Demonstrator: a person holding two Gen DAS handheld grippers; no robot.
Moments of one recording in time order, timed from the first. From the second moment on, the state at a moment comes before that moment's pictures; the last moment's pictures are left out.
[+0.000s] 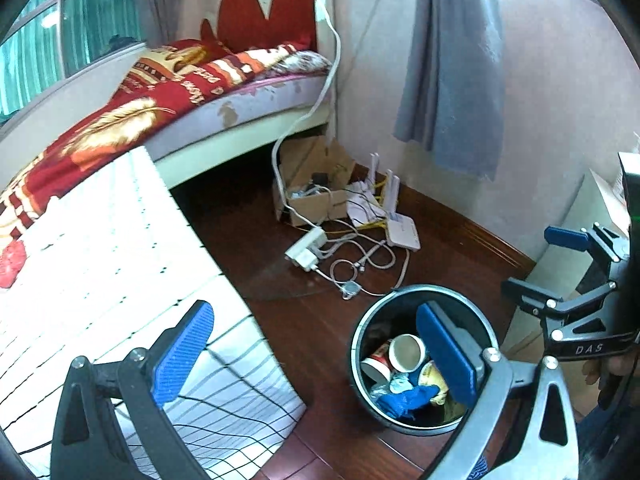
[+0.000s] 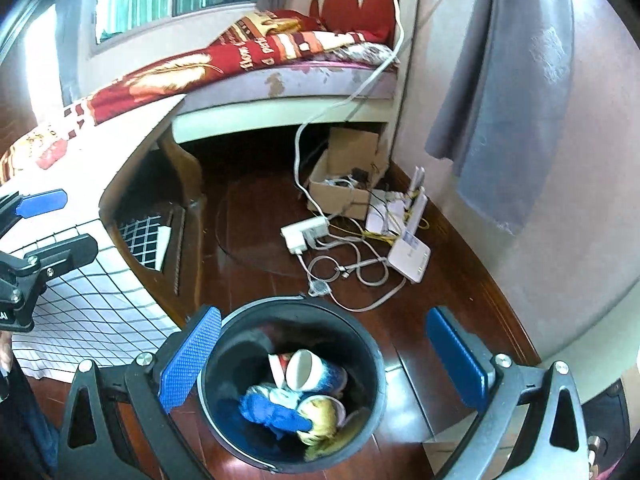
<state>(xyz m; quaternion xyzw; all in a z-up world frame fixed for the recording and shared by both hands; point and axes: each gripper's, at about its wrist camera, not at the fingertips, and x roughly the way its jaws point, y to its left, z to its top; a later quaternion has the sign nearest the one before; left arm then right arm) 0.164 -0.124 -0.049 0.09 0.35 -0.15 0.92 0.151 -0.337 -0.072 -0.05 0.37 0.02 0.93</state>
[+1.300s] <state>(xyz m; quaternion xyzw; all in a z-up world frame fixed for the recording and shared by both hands) 0.174 0.233 -0.028 -0.05 0.34 0.12 0.93 0.274 0.030 -0.010 -0.11 0.31 0.30 0.89</state>
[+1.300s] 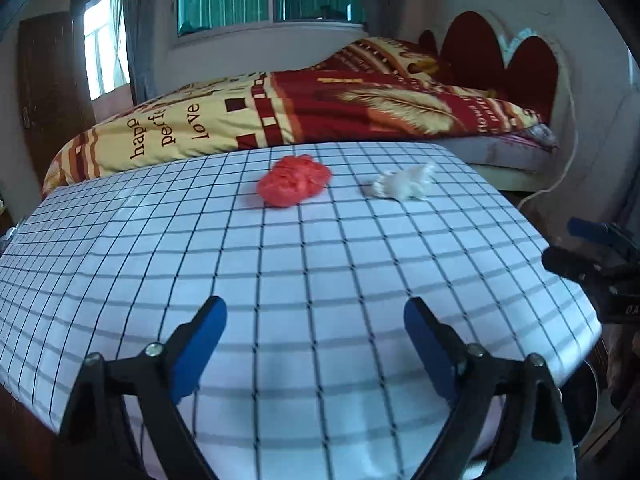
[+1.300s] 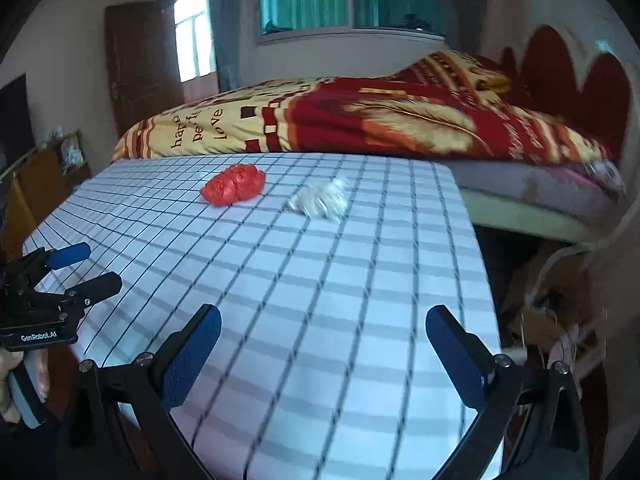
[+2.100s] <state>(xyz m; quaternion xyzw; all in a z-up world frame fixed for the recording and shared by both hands) 0.321 0.302 -0.054 -0.04 0.37 0.11 0.92 0.439 0.153 -0.061 -0.18 0.38 0.32 0.85</state>
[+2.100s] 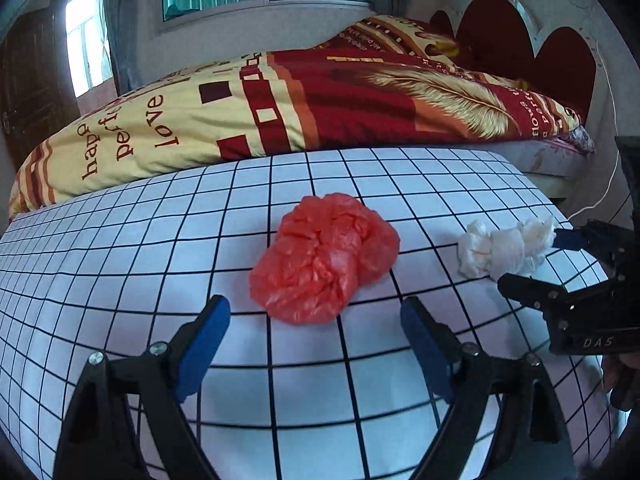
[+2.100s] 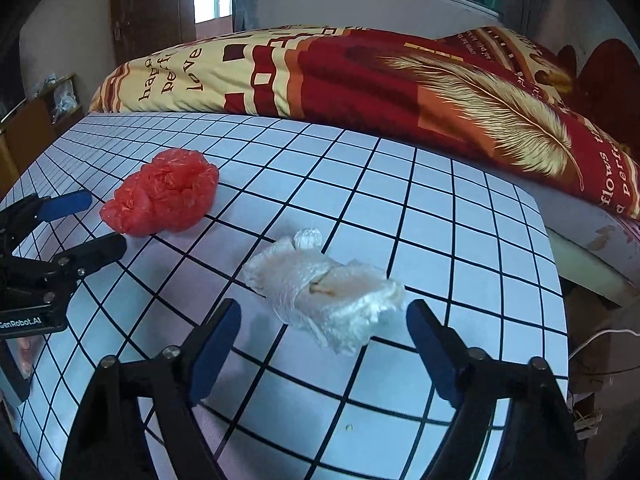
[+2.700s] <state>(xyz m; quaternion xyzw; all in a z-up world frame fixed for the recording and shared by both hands) 0.362 0.308 -0.064 -0.06 0.39 0.08 0.91 0.471 0.164 -0.064 -0.16 0.42 0.31 0.84</state>
